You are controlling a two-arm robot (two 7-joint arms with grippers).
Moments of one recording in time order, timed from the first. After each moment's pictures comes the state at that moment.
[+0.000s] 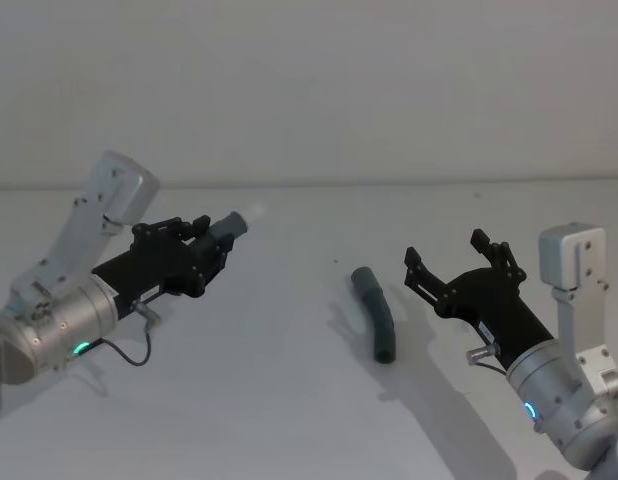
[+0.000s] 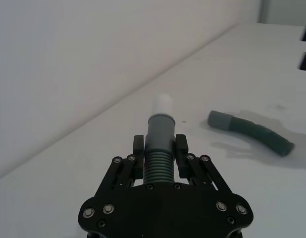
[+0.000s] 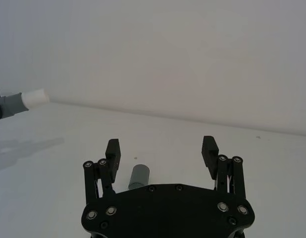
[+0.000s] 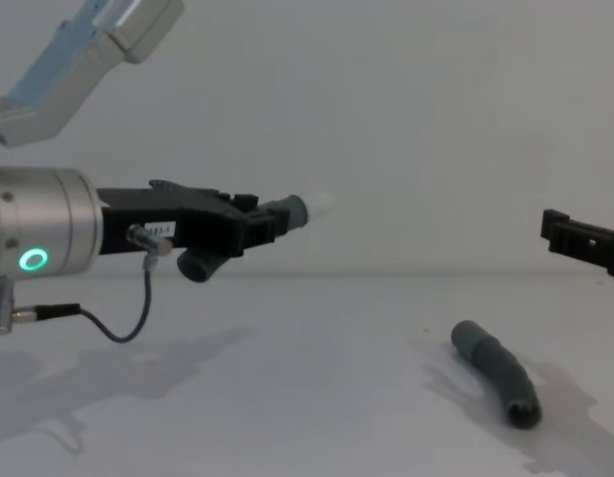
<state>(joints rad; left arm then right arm) -0.33 0.37 0.37 -1.63 -0.24 0.24 -0.42 -0.01 0.34 -0.23 -1.77 0.29 0.03 0.07</state>
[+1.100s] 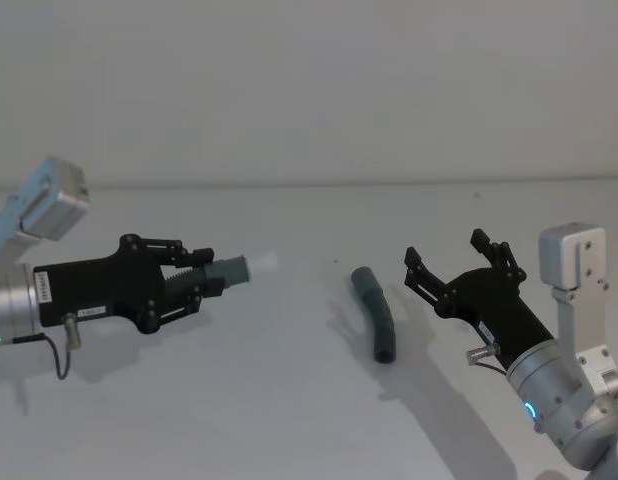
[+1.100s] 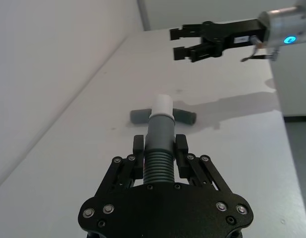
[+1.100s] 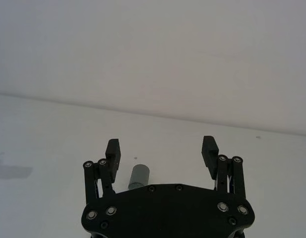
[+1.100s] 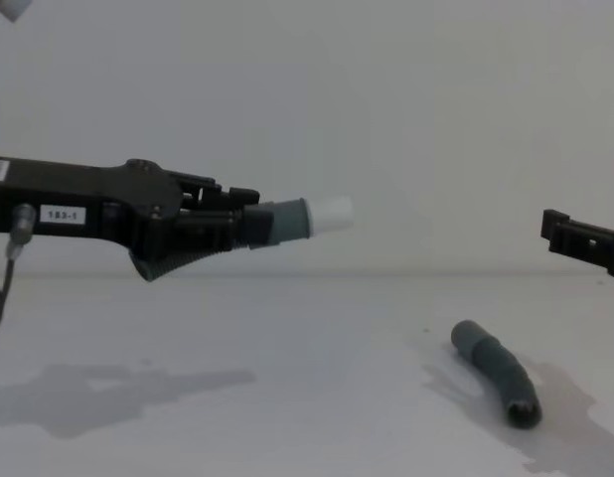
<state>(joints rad) -0.48 0.56 0.42 -1.49 -0.42 0.04 -0.98 -0.01 0.34 -0.23 -1.77 0.29 0.03 0.07</state>
